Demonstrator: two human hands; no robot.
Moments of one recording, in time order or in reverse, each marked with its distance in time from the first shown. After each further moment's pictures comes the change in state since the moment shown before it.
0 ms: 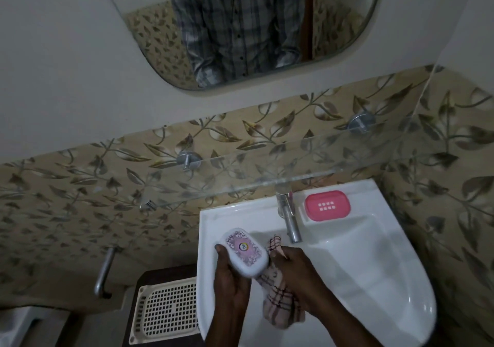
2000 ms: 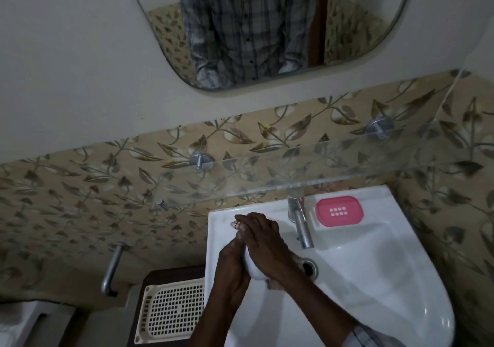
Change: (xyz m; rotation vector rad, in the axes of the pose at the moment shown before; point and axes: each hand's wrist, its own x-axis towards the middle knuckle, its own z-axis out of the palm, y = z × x) left_hand 0.006 0.032 0.014 0.196 -0.129 -0.023; right_hand 0.047 -0.054 0.053 -0.371 -0.037 -0.460
